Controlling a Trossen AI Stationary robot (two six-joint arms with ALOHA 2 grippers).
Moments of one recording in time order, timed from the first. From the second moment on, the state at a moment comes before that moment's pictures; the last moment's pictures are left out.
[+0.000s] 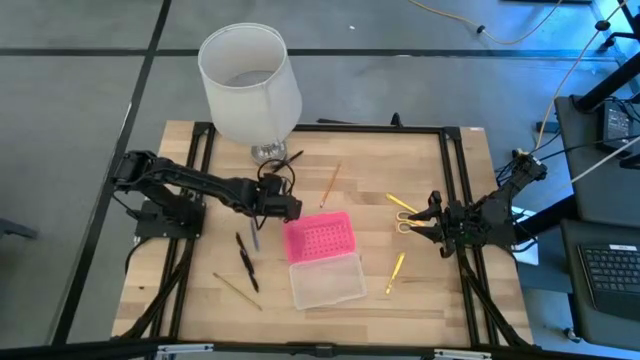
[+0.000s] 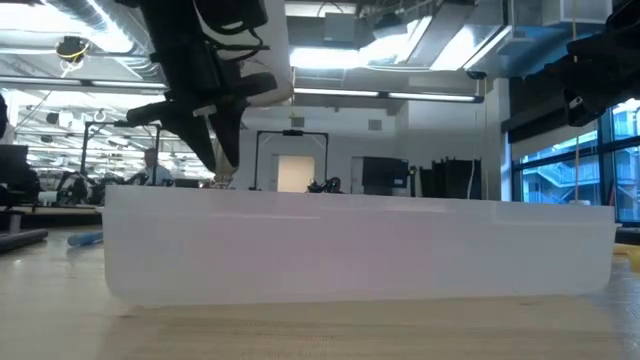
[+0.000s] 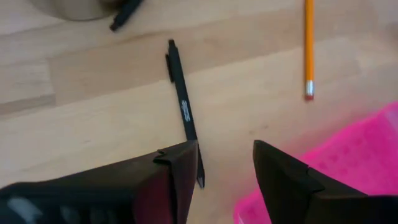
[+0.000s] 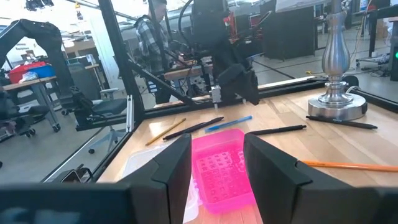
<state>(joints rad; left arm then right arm) -0.08 1.52 1.01 -0.76 -0.46 -1.37 0.72 0.02 0.01 0.08 0.69 0.18</state>
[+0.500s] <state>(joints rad) -0.04 1.55 1.01 -0.64 -0.55 -1.41 0.72 0.02 0.01 0.08 0.69 0.17</state>
